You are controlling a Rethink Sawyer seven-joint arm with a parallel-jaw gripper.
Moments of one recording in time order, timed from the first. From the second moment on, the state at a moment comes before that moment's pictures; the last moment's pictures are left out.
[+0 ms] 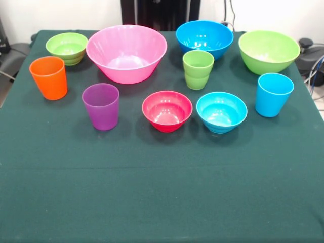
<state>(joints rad) -0.91 -1.00 0.53 2.63 0.31 0.05 0.95</state>
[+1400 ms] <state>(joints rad) -0.71 -0.77 0.19 2.22 -0.01 0.15 0.95</state>
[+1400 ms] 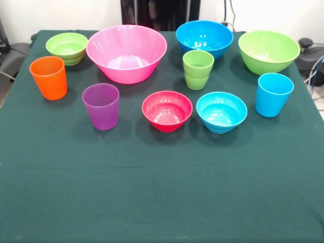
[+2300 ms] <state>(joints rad) -0.64 -0.55 0.11 2.11 -0.17 -0.15 0.96</state>
